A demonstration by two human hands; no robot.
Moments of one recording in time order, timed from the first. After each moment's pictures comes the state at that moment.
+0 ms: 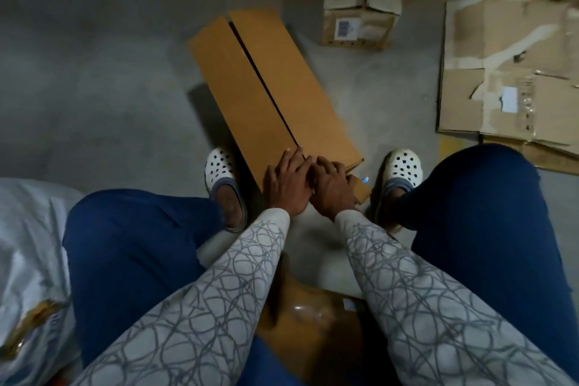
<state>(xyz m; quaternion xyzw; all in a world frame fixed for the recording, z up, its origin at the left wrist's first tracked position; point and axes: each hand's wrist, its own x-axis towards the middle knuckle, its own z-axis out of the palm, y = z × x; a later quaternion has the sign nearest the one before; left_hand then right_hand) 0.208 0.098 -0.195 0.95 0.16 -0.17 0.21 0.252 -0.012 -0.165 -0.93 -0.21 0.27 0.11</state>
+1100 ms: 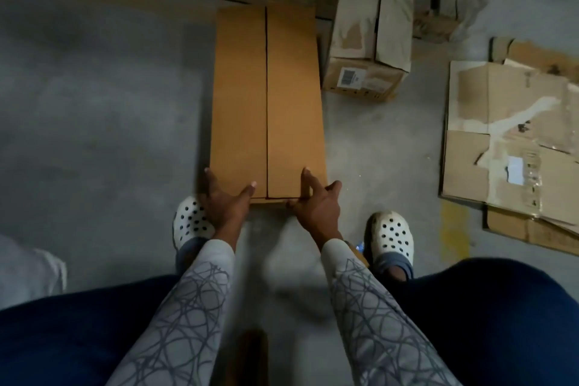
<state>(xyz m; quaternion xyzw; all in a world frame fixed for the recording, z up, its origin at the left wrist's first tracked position) 0.286 0.222 -0.231 0.66 0.62 0.01 0.43 0.363 0.069 -0.211 -0.91 -0.05 0.28 0.29</state>
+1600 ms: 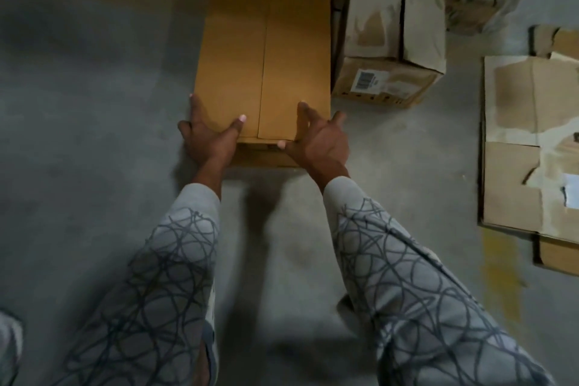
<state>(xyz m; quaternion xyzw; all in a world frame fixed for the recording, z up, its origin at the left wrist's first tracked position) 0.448 0.350 -0.269 0.73 0.55 0.07 0.40 0.525 0.182 -0.237 -0.95 -0.11 0.21 0.18</state>
